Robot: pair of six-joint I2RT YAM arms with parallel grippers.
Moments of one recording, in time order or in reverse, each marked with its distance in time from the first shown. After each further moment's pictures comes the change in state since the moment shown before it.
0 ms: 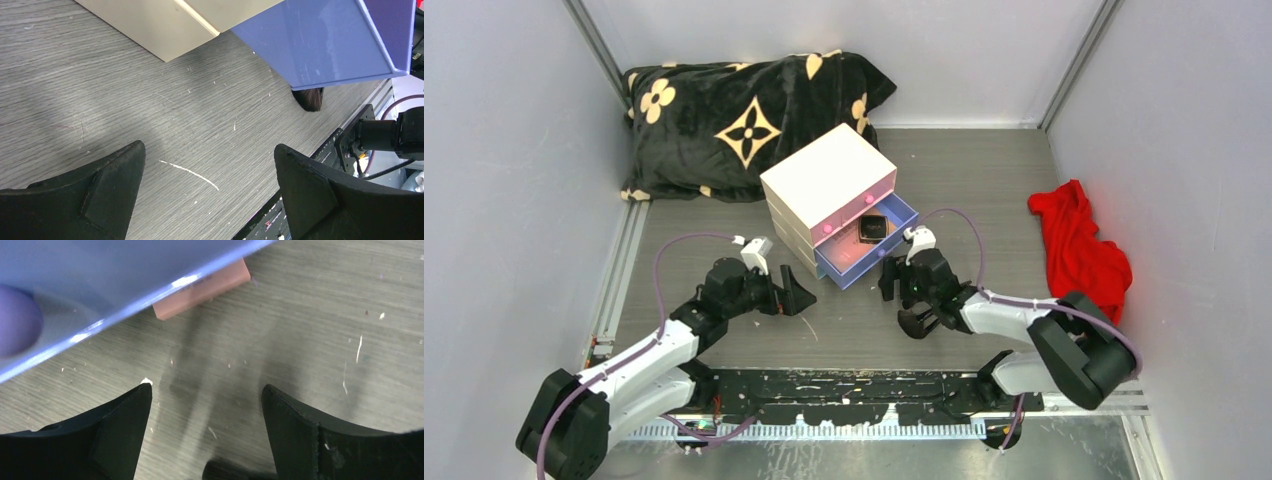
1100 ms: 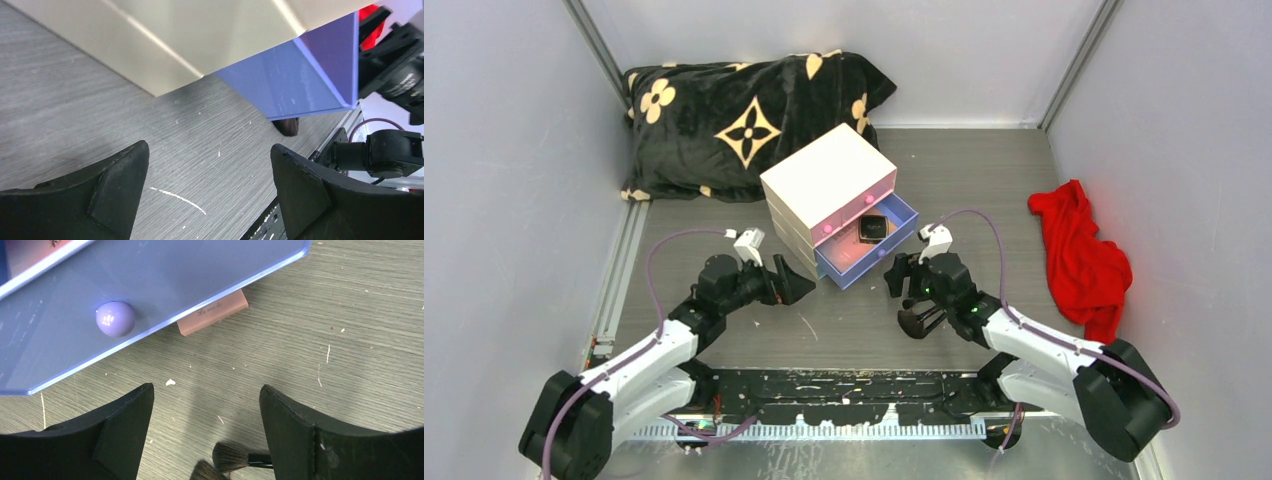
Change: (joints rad) left arm 0.047 -0.013 0.010 0.100 0.023 -0.037; right arm 0.000 -0.243 -0.029 -0.087 0.013 0.007
